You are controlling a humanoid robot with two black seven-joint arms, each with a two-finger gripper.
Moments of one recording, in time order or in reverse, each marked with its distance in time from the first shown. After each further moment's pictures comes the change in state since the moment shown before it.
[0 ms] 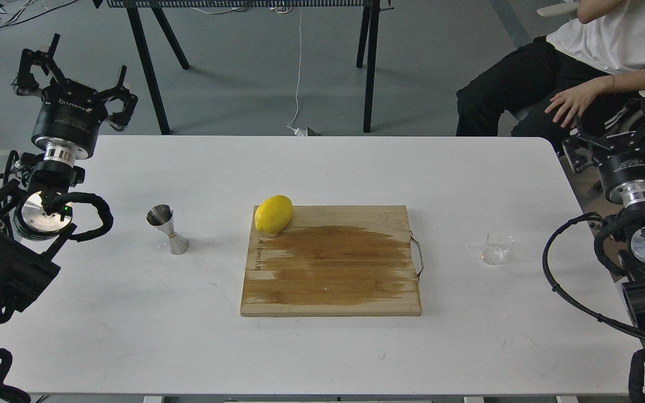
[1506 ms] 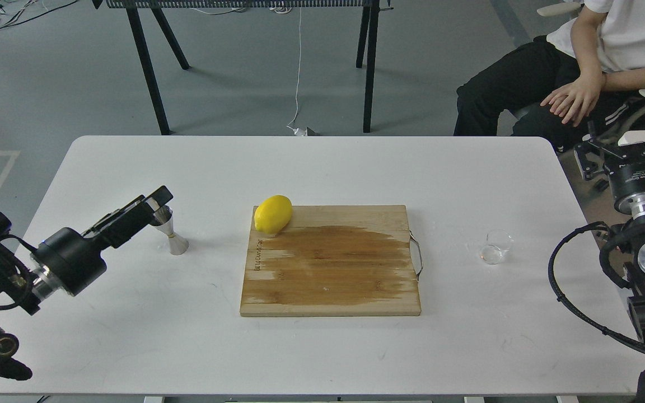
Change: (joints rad) left arm 0.506 0.499 0.212 -0.785 1.558 0.755 -0.012; right arm -0.084 -0.014 0.032 0.085 0.040 0.000 0.026
